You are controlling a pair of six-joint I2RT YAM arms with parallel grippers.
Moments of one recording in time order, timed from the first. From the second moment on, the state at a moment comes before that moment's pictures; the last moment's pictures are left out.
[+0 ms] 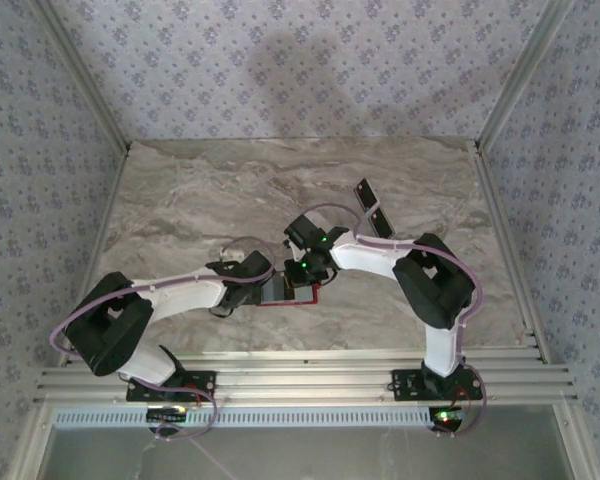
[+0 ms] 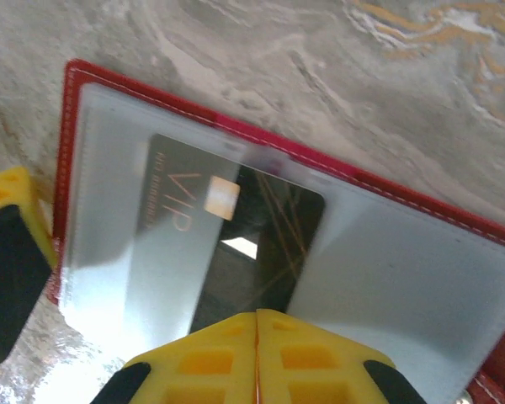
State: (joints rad) left arm -0.80 1.47 0.70 -0.59 -0.49 -0.80; right arm 0.82 1.89 1.21 -0.50 -0.25 0.50
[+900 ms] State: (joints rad) left arm -0.80 1.48 0.70 -0.59 -0.49 -0.80; right arm 0.76 1.84 1.15 -0.49 -0.27 0.51
